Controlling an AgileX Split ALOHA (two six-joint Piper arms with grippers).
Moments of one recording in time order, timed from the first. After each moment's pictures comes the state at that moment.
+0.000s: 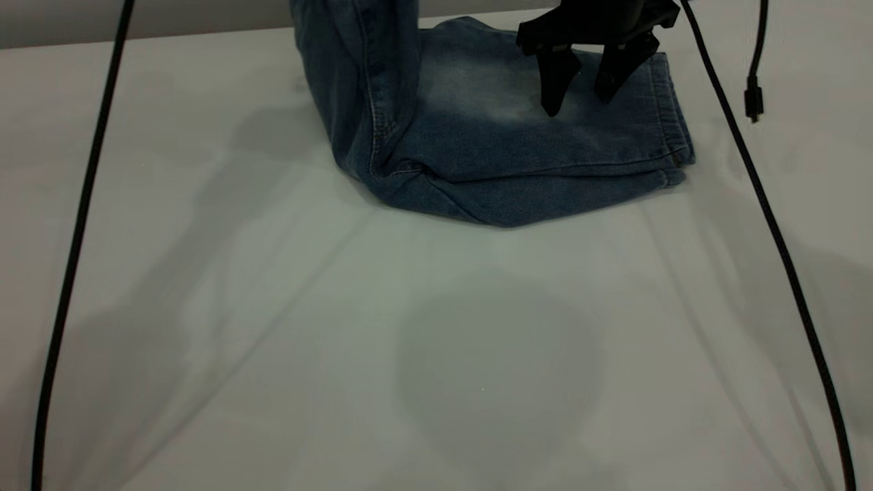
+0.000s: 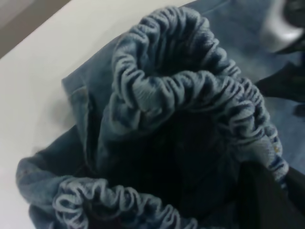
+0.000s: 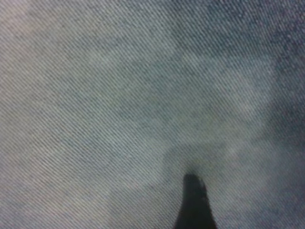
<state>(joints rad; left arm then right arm) -0.33 2.37 -2.35 -0.37 1.21 0.46 0.31 2.62 -2.19 0.10 1.03 -0.11</state>
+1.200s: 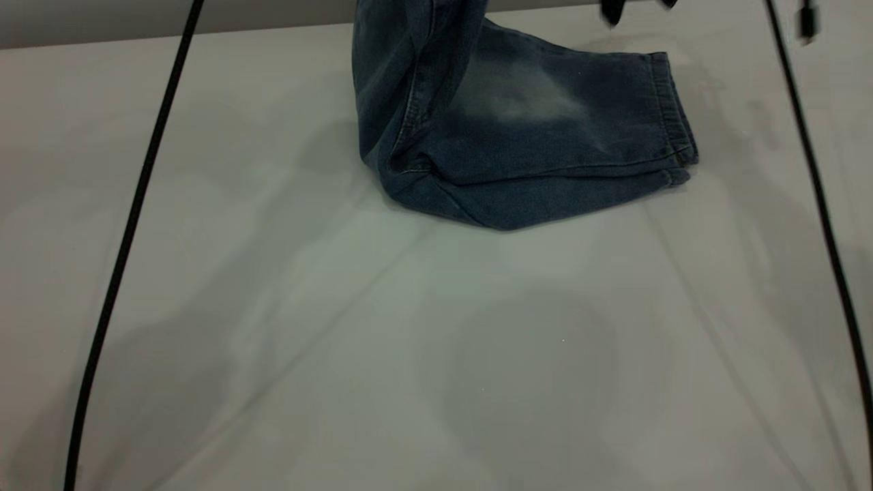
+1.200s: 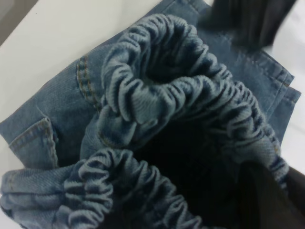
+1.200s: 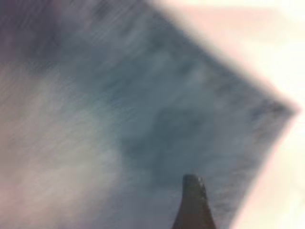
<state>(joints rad) -0.45 2.37 -2.38 -0.37 1.22 0.51 0.22 2.59 -2.45 -0.03 1.22 -0.11</state>
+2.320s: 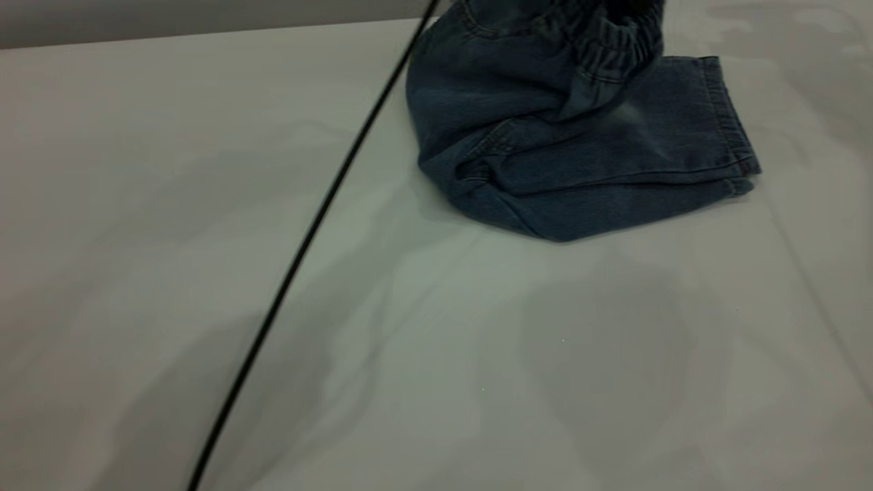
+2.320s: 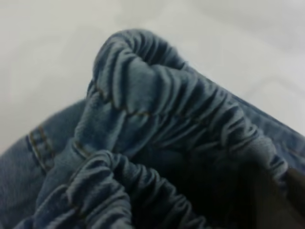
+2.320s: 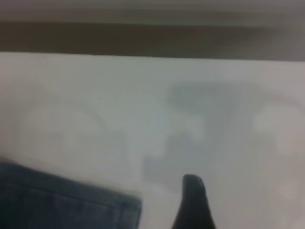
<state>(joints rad) -0.63 2.64 -2.38 -0.55 0.74 0.68 -0.03 2.57 -2.64 -0.01 1.22 -0.09</state>
